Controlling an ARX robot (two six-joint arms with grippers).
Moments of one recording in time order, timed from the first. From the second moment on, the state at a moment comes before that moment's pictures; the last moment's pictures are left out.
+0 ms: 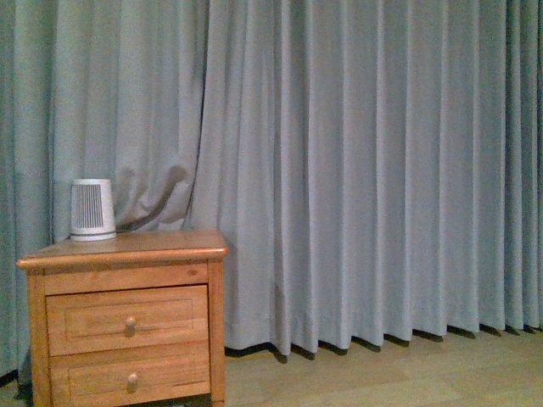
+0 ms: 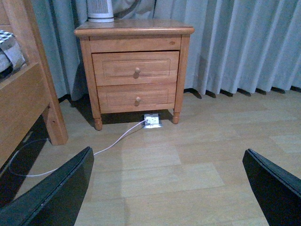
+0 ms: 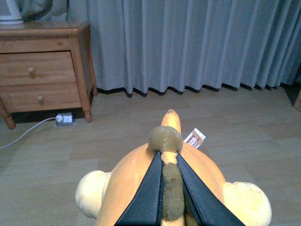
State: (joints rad) left arm 0.00 0.00 0.01 0.00 0.00 0.00; right arm 0.00 0.00 0.01 0.00 0.00 0.01
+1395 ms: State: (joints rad) left arm 0.00 0.00 0.01 0.00 0.00 0.00; right arm 0.00 0.00 0.01 0.00 0.00 0.01
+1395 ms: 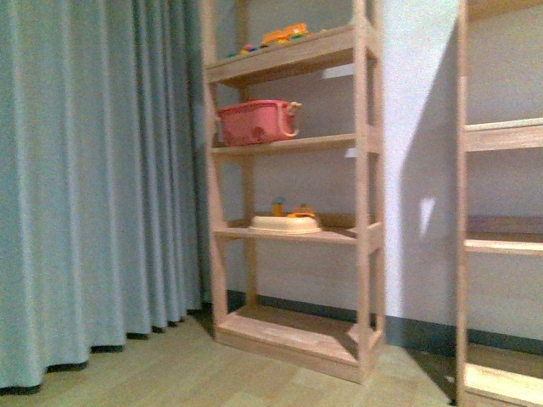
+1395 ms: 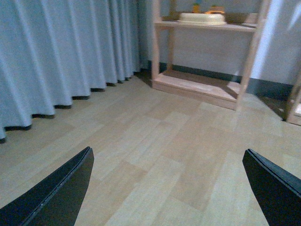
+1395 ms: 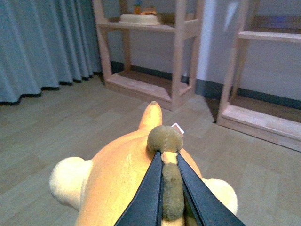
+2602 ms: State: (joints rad) left arm 0.00 0.00 0.01 0.00 0.00 0.00; right arm 0.00 0.00 0.01 0.00 0.00 0.01
